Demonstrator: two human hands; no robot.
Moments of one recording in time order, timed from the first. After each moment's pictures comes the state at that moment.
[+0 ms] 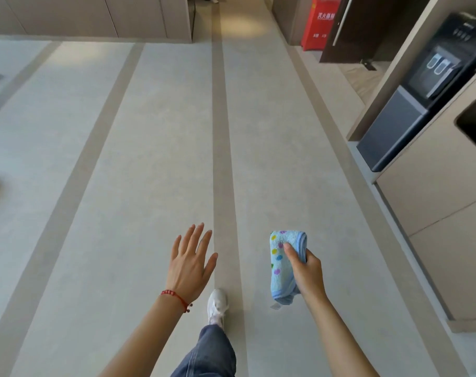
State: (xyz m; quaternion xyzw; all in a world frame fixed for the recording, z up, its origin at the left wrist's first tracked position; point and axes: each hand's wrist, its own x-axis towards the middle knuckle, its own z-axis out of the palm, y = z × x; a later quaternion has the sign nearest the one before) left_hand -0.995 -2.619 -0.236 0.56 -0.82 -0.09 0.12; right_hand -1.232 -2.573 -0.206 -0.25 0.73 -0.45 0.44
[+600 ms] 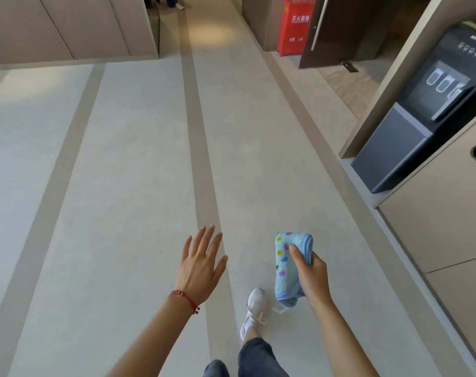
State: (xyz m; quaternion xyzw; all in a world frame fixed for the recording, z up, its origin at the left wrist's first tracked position) left_hand -1.106 -2.977 -0.230 0.48 -0.86 -0.10 0.12; right_hand -1.330 -2.900 -0.206 -0.20 0.75 -0.49 0.40
